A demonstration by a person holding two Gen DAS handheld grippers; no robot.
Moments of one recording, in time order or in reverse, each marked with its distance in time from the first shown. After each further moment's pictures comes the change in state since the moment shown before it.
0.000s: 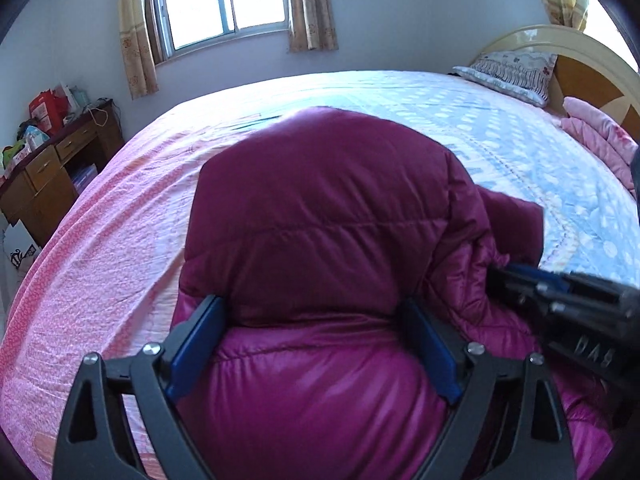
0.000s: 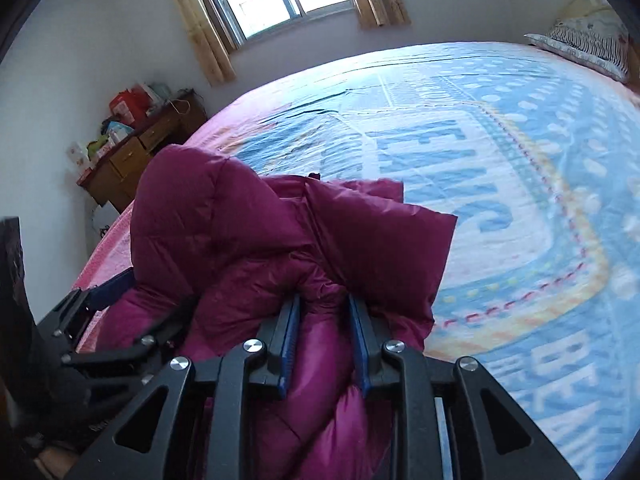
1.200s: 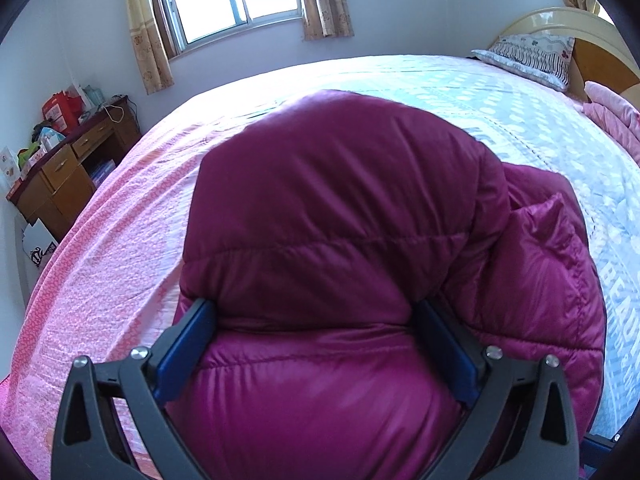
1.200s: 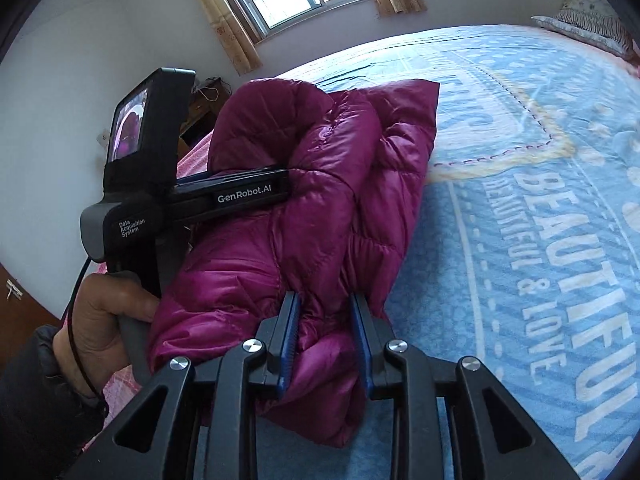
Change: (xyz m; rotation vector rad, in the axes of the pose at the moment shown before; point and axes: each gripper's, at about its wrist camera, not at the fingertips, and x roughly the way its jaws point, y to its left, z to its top) left arm 0.015 -0.007 0.002 0.008 0.041 0.096; right arm -0.066 0.025 -0.088 0.022 0.022 0.121
